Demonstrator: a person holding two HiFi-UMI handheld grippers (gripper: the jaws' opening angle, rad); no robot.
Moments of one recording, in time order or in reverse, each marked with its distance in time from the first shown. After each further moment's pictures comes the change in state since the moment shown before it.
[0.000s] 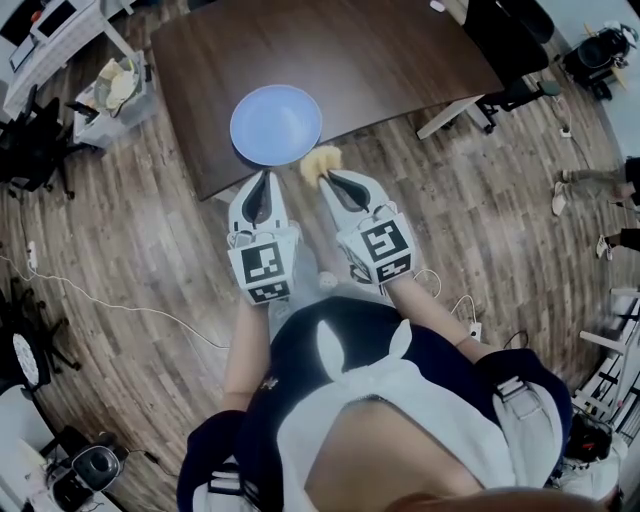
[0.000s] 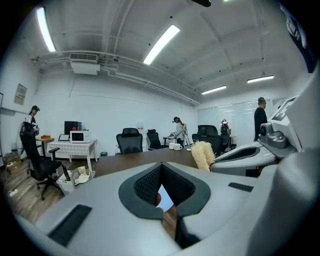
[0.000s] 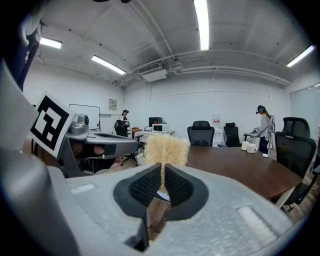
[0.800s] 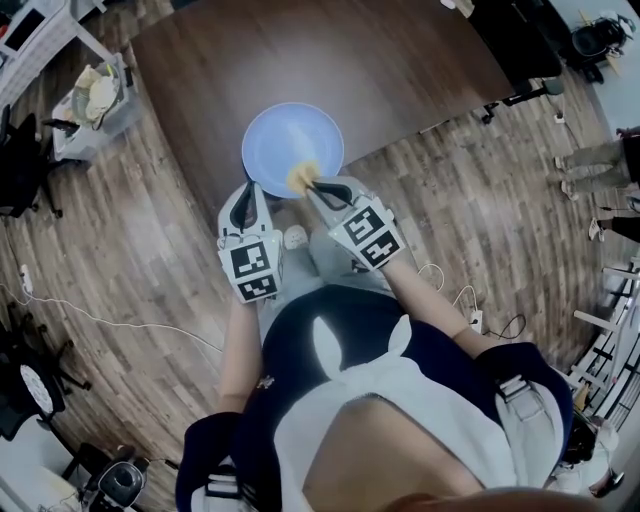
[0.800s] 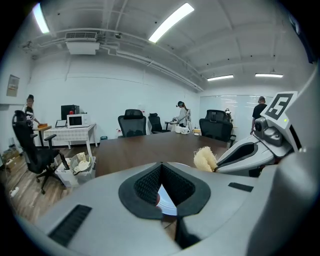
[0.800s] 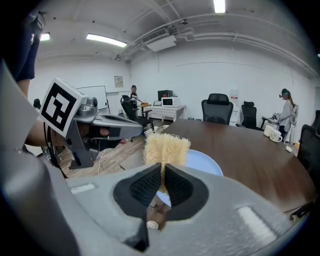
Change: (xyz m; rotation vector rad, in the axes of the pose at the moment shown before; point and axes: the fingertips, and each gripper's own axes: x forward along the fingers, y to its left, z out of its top) left arm 0.136 0.149 -0.063 -0.051 0.167 -0.017; right arm 0.198 -0.018 -0.046 -0.039 0.322 0.150
